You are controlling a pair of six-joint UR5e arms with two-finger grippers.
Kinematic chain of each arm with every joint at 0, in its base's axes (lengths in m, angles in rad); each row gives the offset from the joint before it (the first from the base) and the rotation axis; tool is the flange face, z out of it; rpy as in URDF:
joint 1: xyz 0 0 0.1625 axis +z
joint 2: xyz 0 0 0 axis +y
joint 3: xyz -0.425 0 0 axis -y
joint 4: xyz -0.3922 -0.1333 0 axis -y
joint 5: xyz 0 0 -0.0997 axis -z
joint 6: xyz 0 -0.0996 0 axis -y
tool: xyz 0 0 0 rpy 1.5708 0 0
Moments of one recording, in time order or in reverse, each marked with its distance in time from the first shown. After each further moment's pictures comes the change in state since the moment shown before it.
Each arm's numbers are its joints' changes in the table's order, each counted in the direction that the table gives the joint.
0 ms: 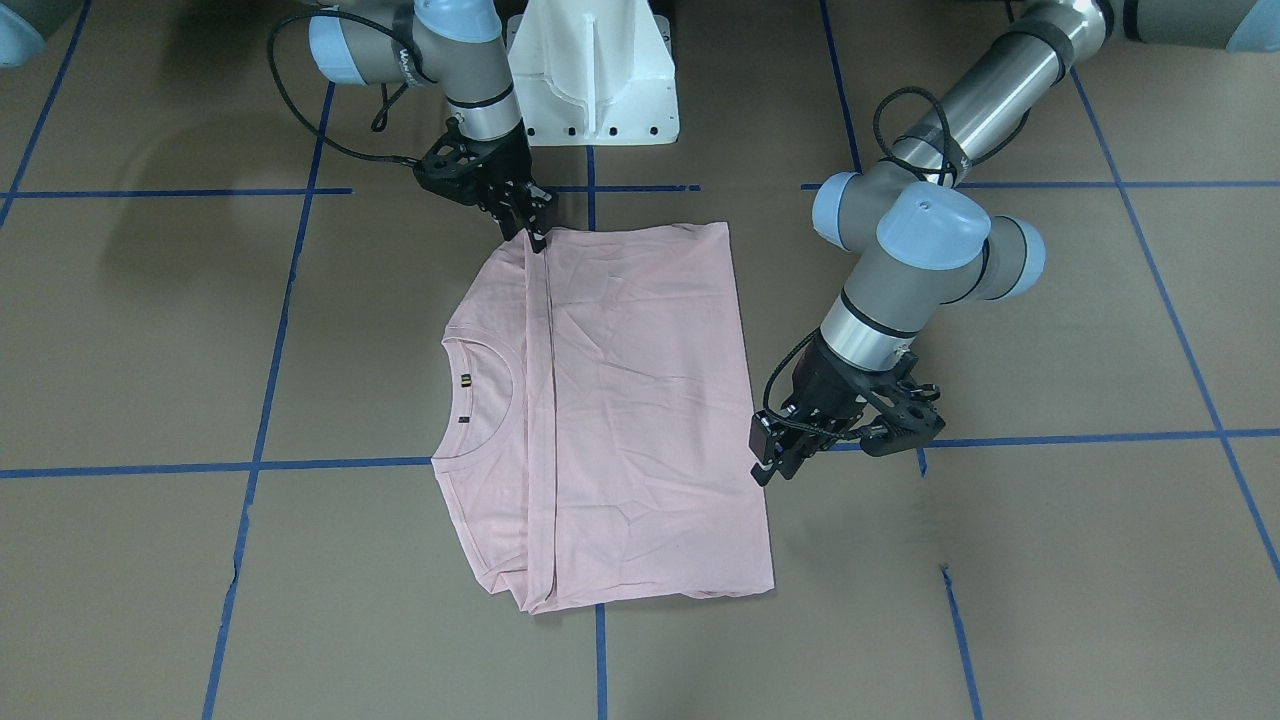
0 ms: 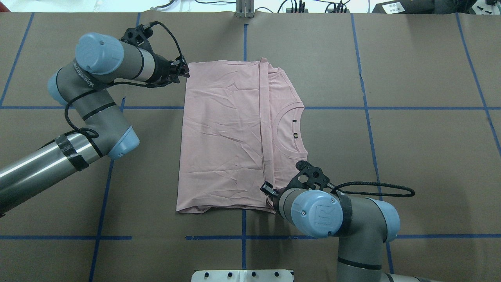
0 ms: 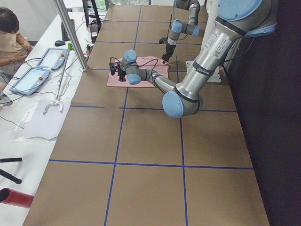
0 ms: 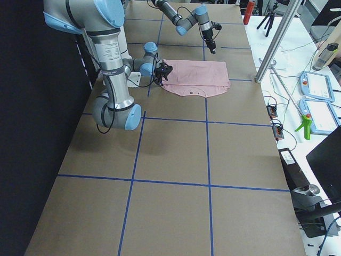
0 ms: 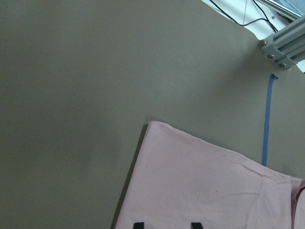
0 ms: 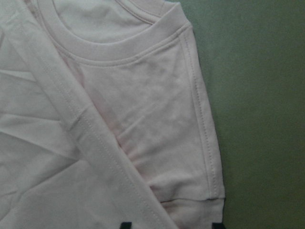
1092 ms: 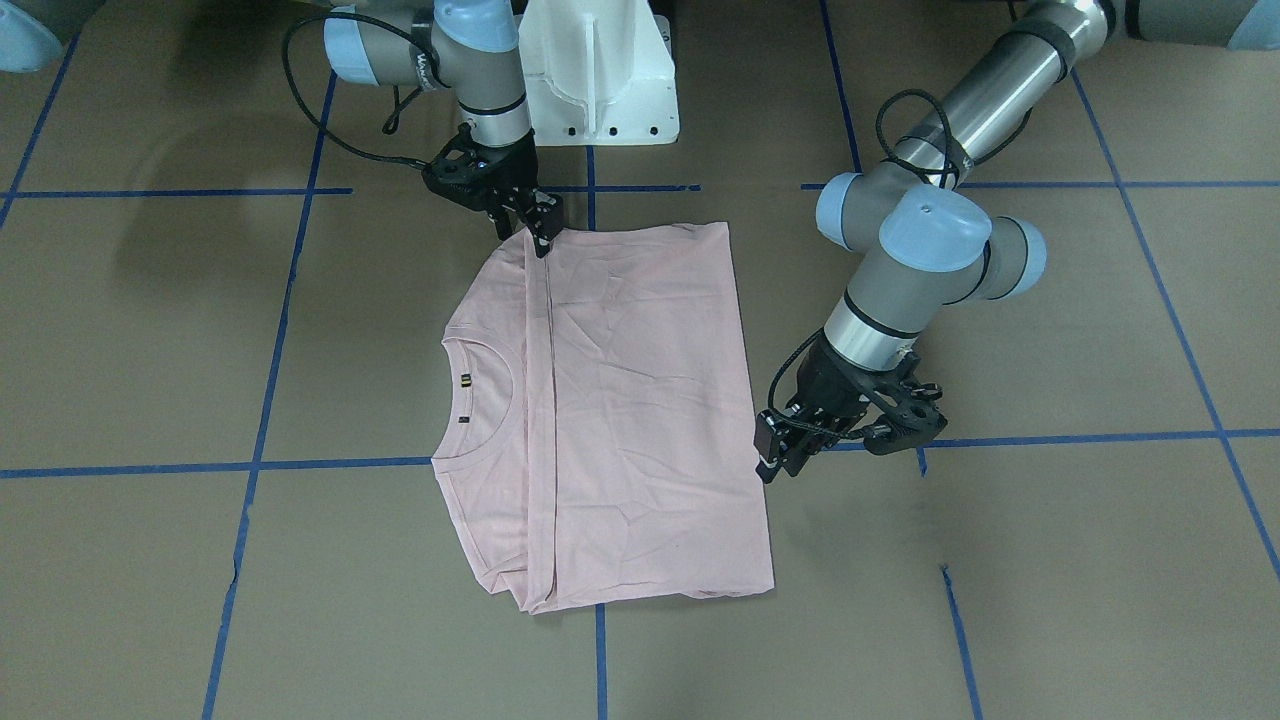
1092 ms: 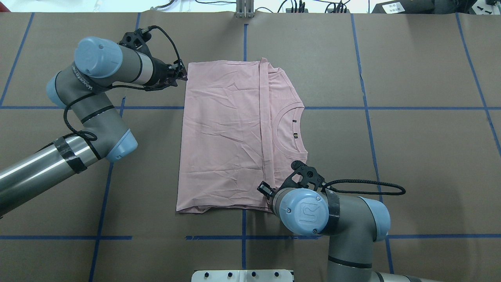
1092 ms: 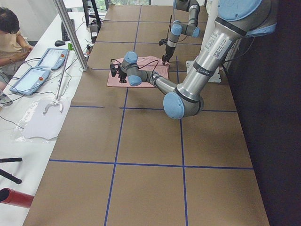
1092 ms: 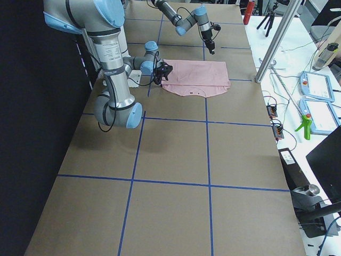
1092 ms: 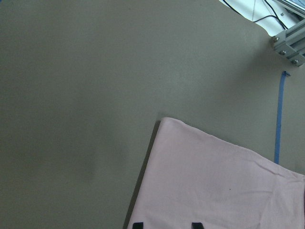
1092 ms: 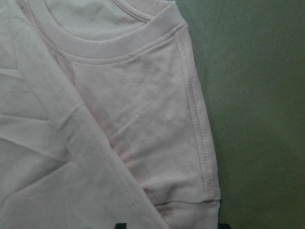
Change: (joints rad) left arm 0.005 -0.014 -0.001 -0.001 0.000 -0.004; right arm -0.001 -0.035 -0.028 -0.076 0.008 -0.005
